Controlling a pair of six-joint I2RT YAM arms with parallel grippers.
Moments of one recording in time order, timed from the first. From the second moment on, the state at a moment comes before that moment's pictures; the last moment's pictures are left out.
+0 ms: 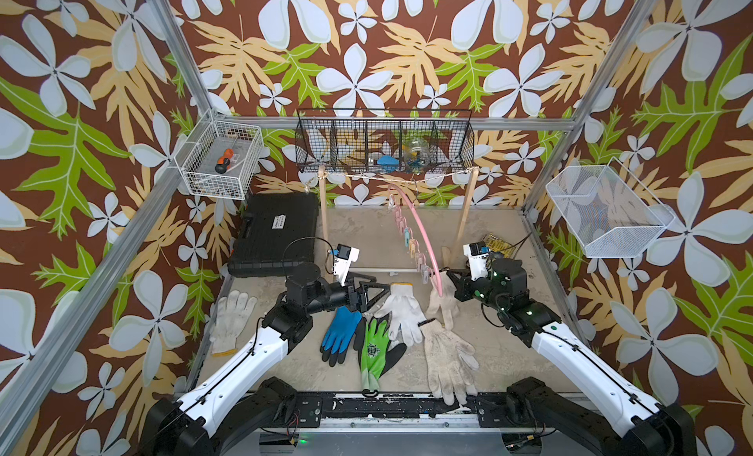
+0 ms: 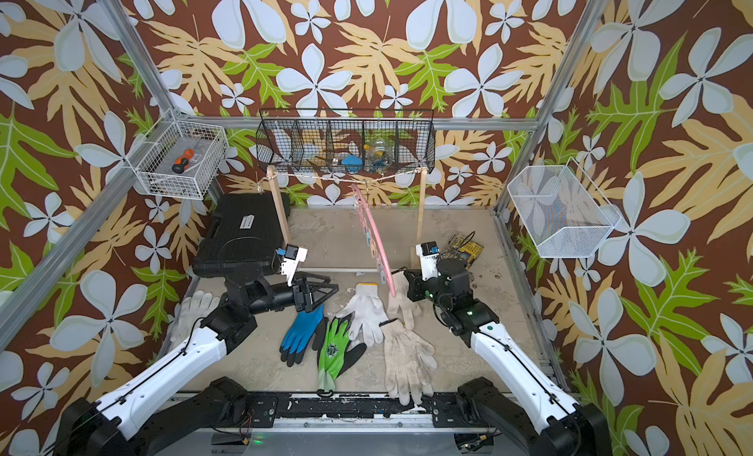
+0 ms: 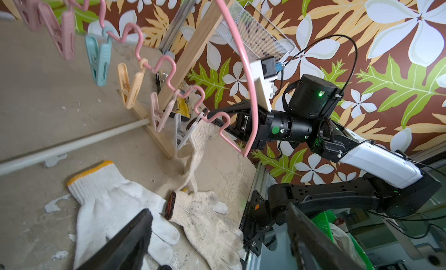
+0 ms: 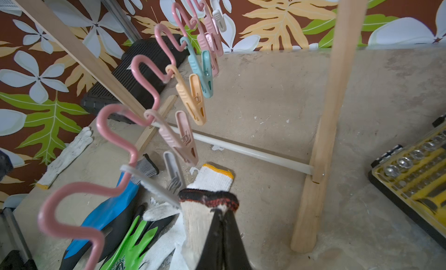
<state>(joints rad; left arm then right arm) -0.49 0.96 0.64 0.17 0.68 -0.57 0.36 0.99 0.67 -0.14 -0.24 0.25</state>
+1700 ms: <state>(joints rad) -0.68 1.57 0.78 0.58 0.58 -0.37 0.33 0.89 0.30 0.28 -0.40 0.34</state>
